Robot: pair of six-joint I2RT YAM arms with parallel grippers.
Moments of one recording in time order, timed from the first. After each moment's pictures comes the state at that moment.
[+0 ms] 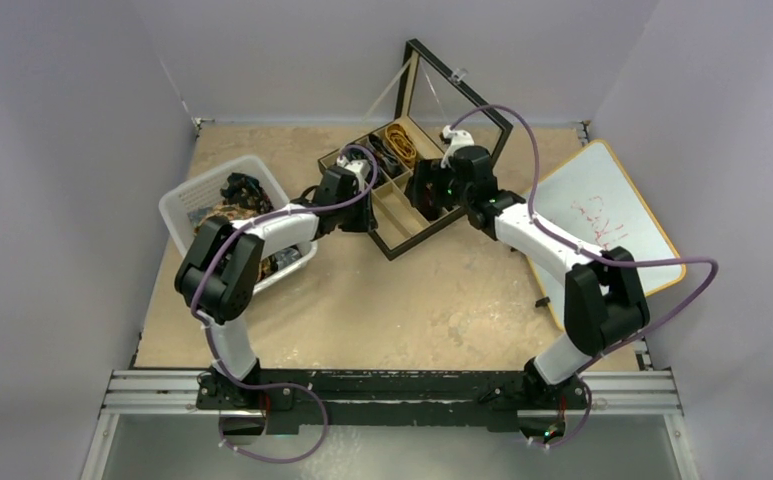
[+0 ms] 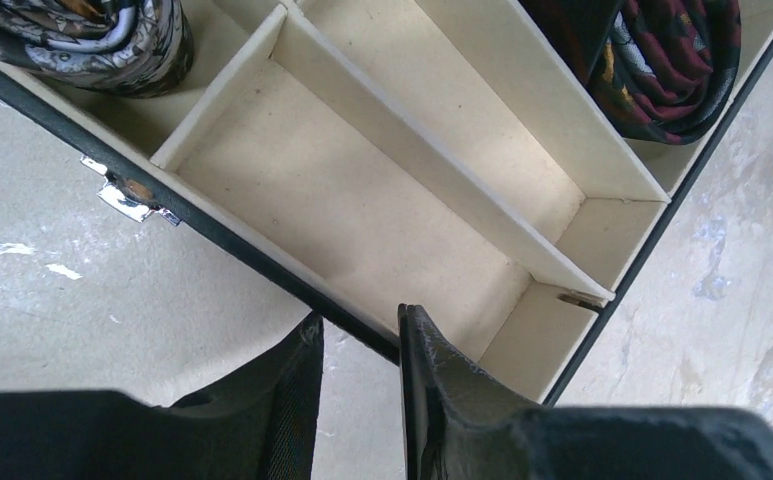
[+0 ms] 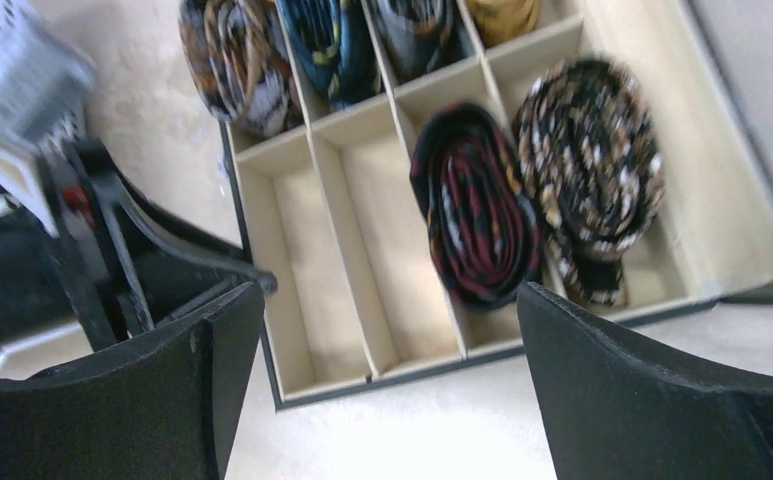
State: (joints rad) left arm -0.49 1.84 1.14 -0.07 0.14 -0.41; right arm 0.45 1.60 1.12 -0.06 -0.08 0.32
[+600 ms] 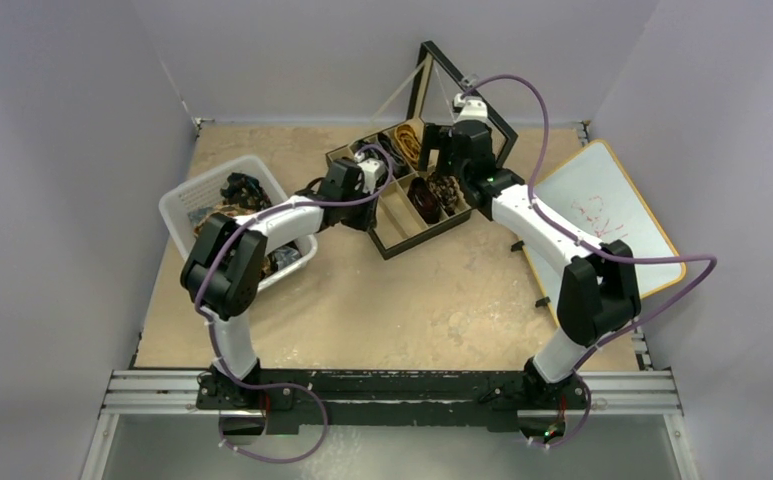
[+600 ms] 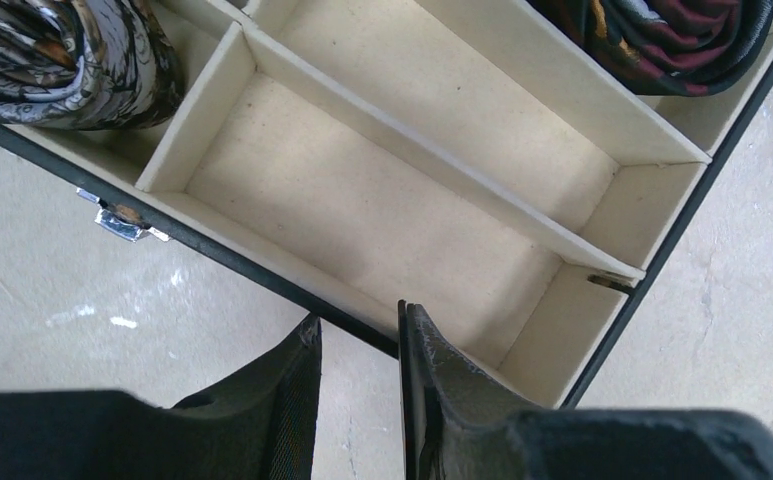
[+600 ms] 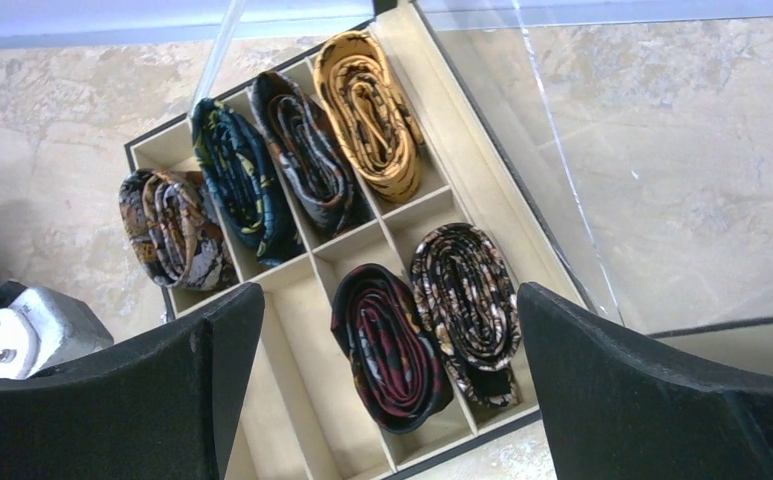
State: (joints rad) left arm -0.50 1.86 1.22 -0.18 0.15 -0.14; right arm 0.46 1.66 1.35 -0.10 0.25 0.31
